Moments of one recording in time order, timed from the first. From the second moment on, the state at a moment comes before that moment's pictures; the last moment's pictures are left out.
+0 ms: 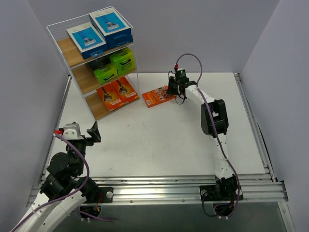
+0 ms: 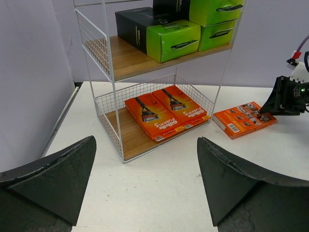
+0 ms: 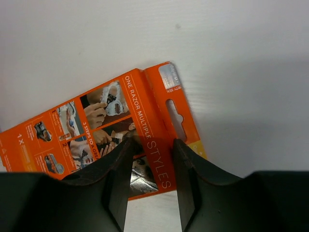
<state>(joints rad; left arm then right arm) -0.70 0.23 0.57 -0.15 -0.71 0.06 0.30 2.46 2.03 -0.31 -0.04 0.36</state>
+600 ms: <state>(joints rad) -0.70 0.24 0.57 -0.16 -0.70 0.06 0.56 1.88 1.10 0.01 -0.20 0.45</state>
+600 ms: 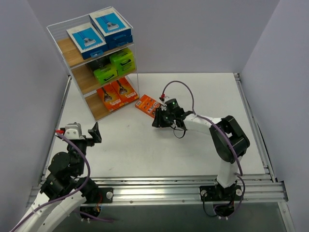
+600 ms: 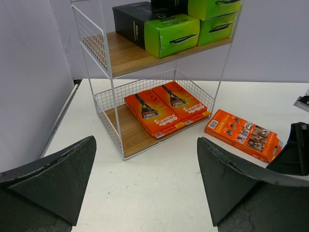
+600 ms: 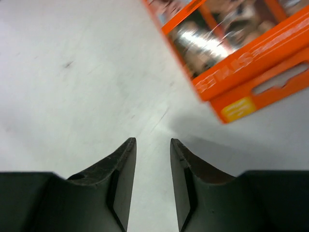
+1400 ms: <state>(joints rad) -0.70 0.26 0.57 -0.17 -0.67 0.06 0.27 1.94 1.18 0.09 -0.39 0.42</state>
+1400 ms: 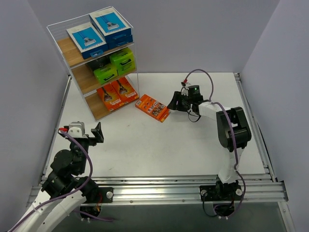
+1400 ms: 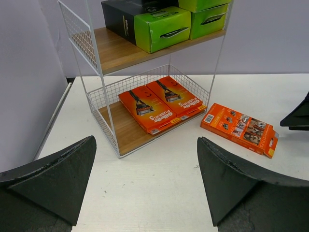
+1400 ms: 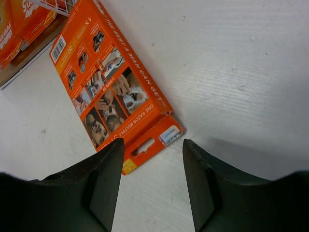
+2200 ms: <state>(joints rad) -0.70 0.29 0.57 -0.17 -0.63 0.04 0.25 2.14 1.15 0.46 -0.62 0.51</state>
